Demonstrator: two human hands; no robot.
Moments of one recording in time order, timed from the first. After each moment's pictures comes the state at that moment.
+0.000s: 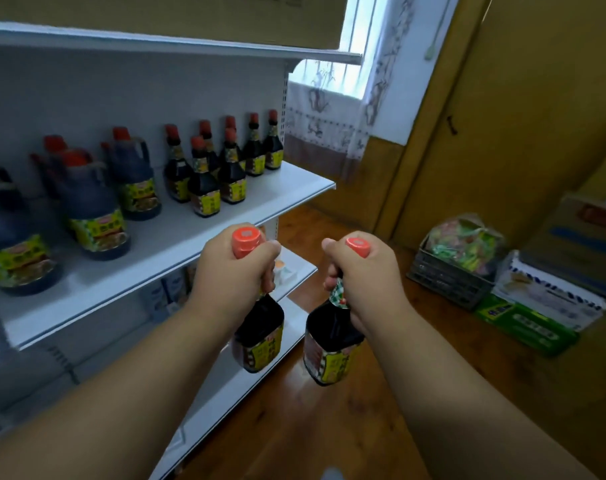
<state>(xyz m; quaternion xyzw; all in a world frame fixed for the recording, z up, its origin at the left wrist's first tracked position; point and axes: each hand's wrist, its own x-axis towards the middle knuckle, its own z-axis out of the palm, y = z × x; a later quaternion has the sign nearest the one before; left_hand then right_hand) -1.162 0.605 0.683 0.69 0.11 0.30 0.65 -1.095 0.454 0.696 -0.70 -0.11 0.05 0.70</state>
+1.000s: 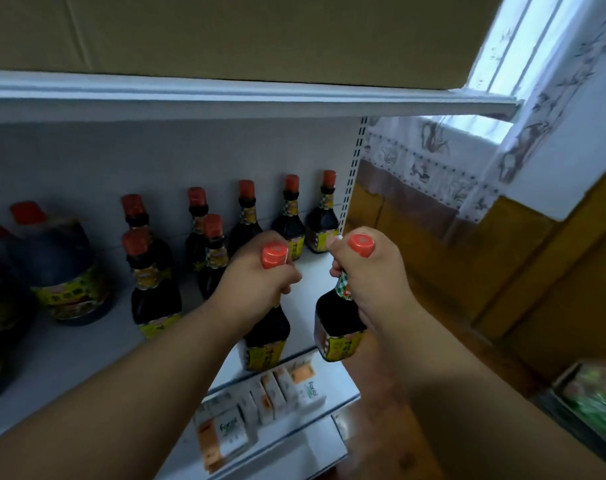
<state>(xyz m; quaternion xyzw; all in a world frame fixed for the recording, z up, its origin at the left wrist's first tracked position) -0.749 0.761 0.683 0.74 0.27 0.29 0.54 -0.620 0.656 0.690 -0.70 -0.28 0.13 0.64</state>
